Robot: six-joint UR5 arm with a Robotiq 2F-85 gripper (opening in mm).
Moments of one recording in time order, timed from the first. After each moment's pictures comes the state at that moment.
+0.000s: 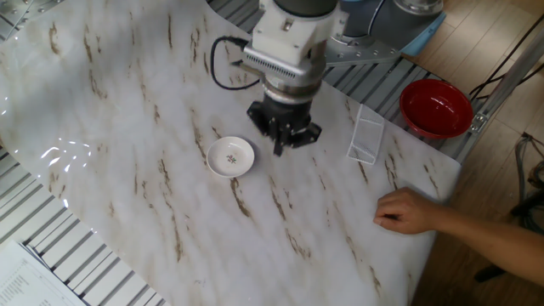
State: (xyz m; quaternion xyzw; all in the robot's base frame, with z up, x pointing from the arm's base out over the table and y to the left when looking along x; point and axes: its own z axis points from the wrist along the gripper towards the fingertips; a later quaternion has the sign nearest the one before) arm 0.485 0.129 0.131 -0.11 0.99 0.01 0.06
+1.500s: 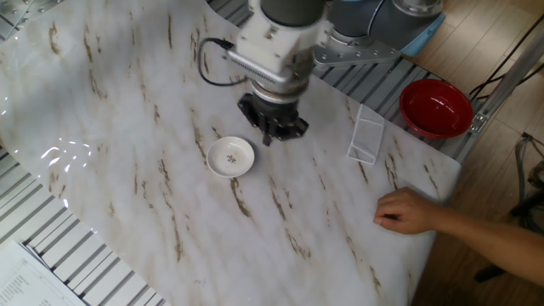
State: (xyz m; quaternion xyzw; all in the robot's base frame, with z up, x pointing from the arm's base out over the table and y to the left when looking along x) arm 0.470 0.059 0.137 -0.10 0.99 -0.03 0.01
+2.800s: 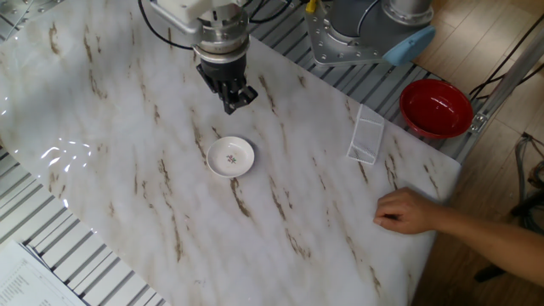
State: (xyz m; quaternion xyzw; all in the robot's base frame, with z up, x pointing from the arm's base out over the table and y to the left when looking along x) arm 0.462 -0.008 0.115 0.03 1.00 0.01 0.00
